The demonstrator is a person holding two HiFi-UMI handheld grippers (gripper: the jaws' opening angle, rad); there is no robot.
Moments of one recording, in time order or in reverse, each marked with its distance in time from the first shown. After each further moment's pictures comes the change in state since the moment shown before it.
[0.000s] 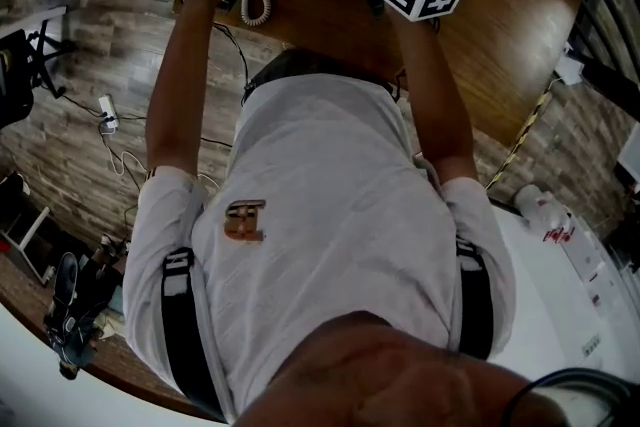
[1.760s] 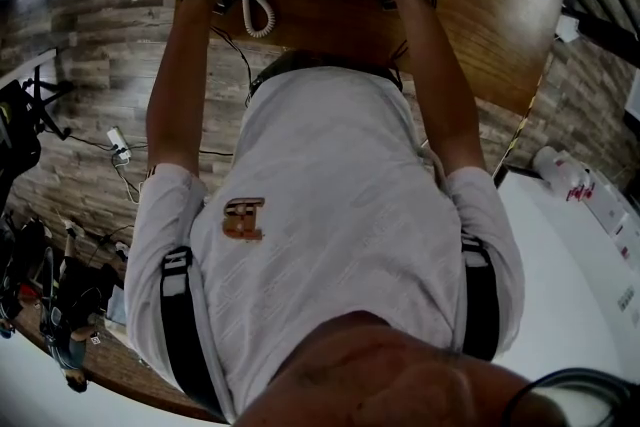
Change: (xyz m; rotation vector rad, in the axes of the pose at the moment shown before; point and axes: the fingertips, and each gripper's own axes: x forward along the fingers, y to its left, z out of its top) left arm 0.041 0.020 -0.038 -0.065 0.178 -0.197; right arm -0.012 -0.104 -0.094 0.207 0.323 -0.457
